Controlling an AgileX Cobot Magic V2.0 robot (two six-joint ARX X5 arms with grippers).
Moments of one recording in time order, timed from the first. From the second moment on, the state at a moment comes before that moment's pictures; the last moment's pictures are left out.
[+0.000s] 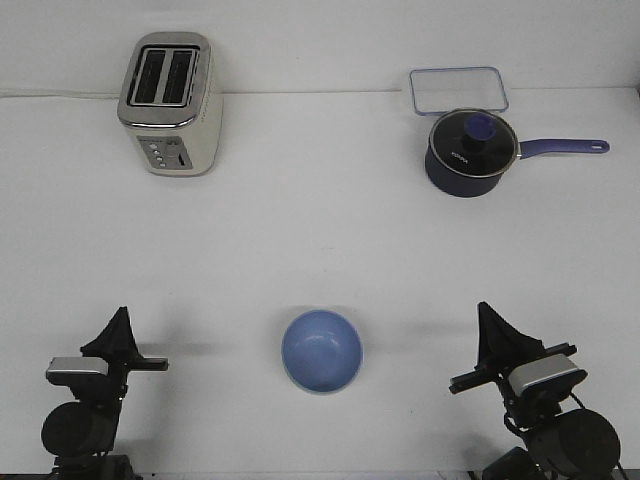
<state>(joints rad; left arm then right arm) 0.02 0.01 0.03 0.15 0.03 0.01 0.49 0.15 0.46 -0.26 0.18 0.12</state>
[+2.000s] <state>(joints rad) 0.02 0.01 0.03 0.15 0.03 0.01 0.07 0.00 0.01 -0.04 0.05 -0.21</state>
